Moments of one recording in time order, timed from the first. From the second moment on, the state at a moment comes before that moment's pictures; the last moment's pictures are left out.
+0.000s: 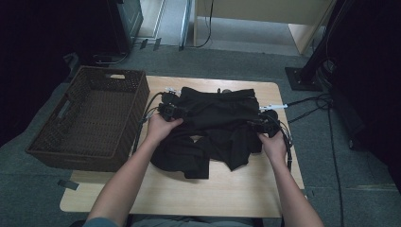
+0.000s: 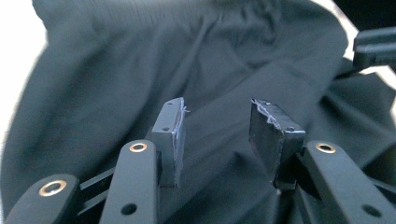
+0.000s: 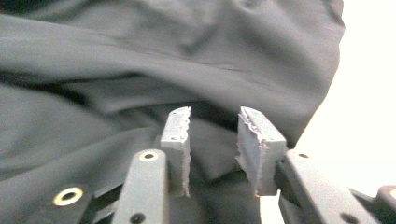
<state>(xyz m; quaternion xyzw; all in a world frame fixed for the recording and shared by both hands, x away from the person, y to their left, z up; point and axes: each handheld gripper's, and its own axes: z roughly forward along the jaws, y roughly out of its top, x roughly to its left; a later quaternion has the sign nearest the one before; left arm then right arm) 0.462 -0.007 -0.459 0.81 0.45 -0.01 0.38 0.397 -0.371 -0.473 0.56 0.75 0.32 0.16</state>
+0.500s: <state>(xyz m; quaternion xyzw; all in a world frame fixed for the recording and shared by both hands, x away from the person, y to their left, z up) 0.463 -0.006 -0.500 0.82 0.45 0.01 0.34 0.399 -0.368 -0.505 0.58 0.74 0.30 0.17</state>
